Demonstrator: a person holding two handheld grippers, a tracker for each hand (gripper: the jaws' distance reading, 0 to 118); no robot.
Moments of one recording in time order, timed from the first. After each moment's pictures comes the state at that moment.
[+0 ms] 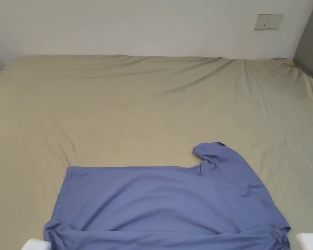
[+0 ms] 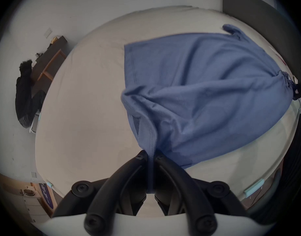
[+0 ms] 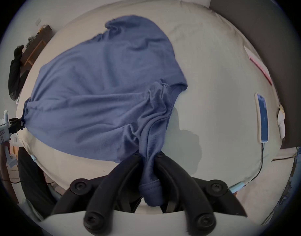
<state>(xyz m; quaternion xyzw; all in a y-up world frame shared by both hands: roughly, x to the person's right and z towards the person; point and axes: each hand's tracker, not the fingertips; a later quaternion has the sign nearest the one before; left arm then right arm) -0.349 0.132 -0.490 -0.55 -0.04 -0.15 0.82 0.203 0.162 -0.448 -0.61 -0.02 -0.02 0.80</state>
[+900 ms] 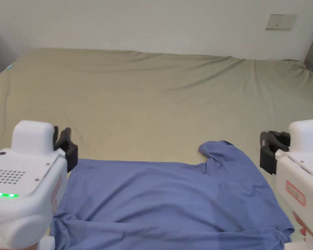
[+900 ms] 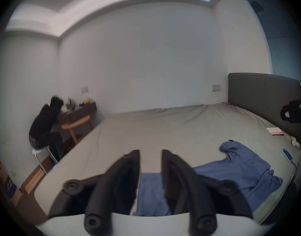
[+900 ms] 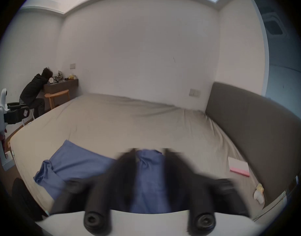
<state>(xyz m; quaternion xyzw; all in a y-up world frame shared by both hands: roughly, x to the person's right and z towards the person) -0.278 0.342 -0.510 -0.12 0.00 -0.08 0.99 0.080 0.367 -0.485 -0.16 -0.02 0.10 0.98</state>
